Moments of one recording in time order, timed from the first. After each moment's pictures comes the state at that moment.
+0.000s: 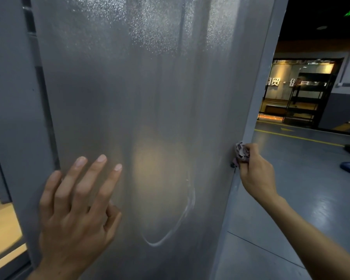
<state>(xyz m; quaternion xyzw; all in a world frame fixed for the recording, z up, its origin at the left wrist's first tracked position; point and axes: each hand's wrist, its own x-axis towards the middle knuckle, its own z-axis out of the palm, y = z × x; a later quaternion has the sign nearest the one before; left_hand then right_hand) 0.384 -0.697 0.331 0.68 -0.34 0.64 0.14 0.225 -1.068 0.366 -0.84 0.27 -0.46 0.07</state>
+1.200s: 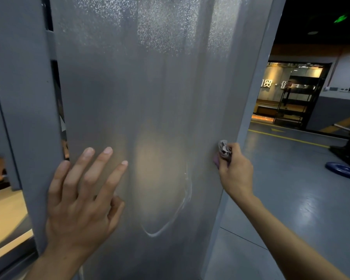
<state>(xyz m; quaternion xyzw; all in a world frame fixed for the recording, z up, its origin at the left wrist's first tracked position) 0.382 -0.693 0.336 0.69 -0.35 0.62 0.16 0.245 -1.013 0.367 -0.81 0.27 -0.51 0.13</state>
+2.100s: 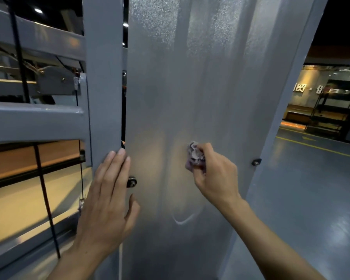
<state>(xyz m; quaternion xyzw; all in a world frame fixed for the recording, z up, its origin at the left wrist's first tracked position) 0.368 -0.640 0.322 0.76 -0.40 0.43 0.26 0.281 -0.877 0.381 -0.84 0.07 -0.53 -0.01</state>
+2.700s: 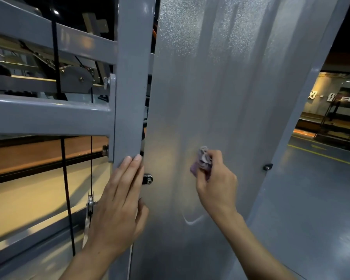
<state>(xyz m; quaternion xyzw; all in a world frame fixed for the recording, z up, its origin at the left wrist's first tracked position) 0.366 -0.627 0.310 0.78 -0.40 0.41 0.24 0.293 -0.841 0.361 -0.81 0.11 -0.56 0.12</state>
